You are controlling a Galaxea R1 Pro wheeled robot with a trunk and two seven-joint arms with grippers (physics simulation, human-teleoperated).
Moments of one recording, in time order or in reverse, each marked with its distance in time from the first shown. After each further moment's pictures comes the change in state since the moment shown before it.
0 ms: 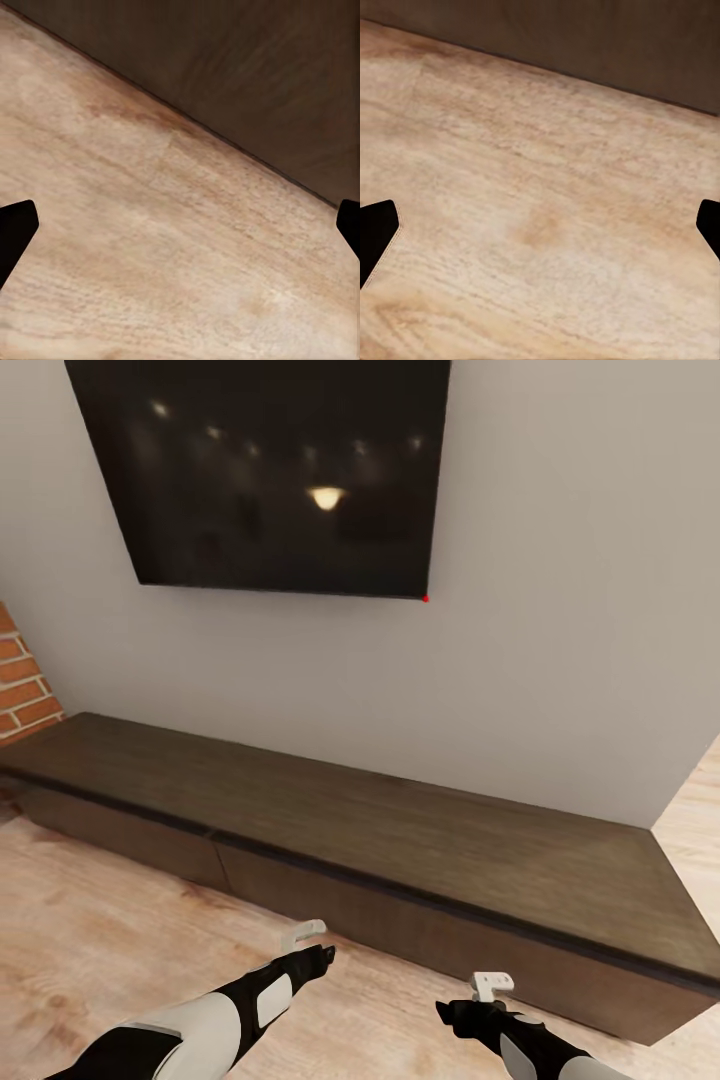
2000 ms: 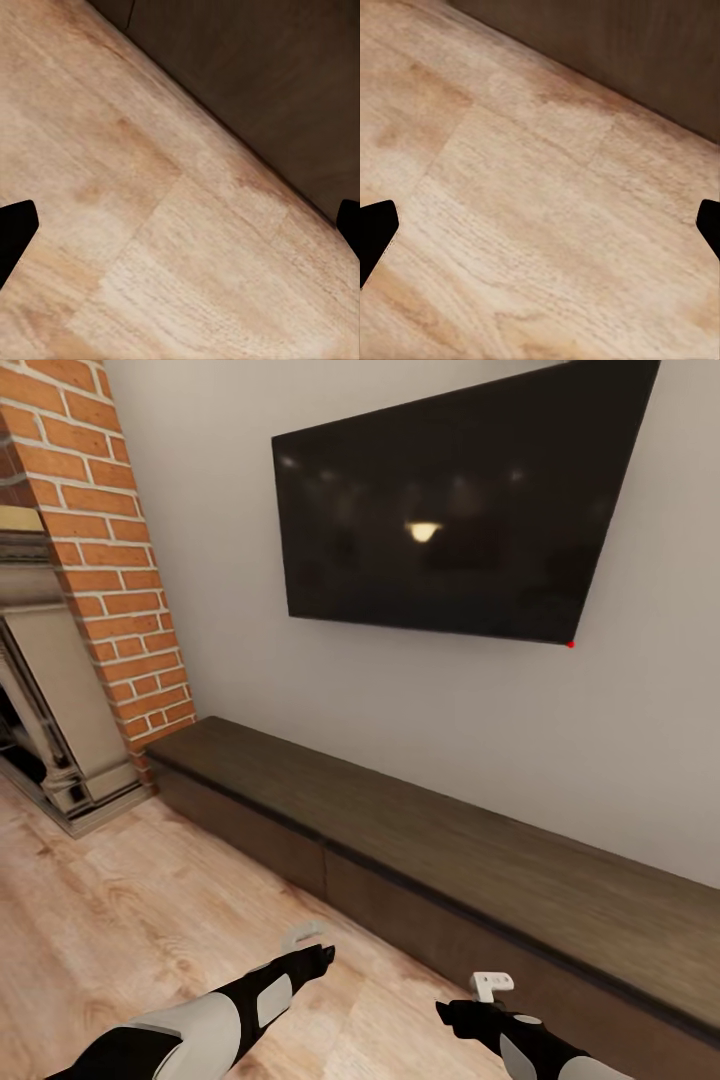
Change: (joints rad) left arm 0.000 0.000 0.000 0.000 0.002 -0.002 0.000; right arm 0.000 0.001 0.003 0.000 0.002 0.000 -0.005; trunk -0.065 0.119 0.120
